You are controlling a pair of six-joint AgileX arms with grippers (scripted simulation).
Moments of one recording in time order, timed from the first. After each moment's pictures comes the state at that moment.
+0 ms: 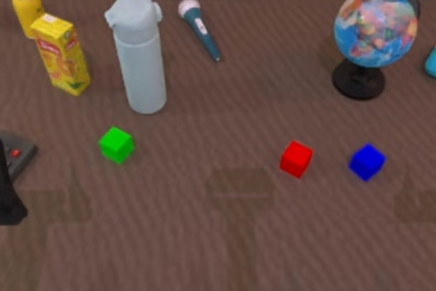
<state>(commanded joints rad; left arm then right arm) 0.00 0.00 0.00 0.00 0.00 0.00 0.00 0.00 0.00 0.00 0.00 0.00</state>
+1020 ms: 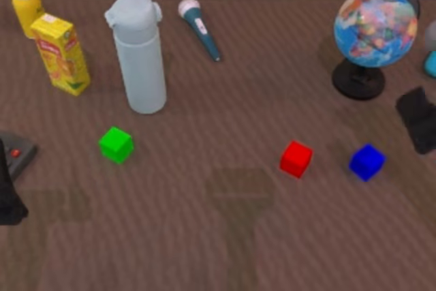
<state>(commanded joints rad) 0.00 0.00 0.00 0.00 0.00 0.00 0.28 1.18 0.94 -0.61 0.00 -0.24</state>
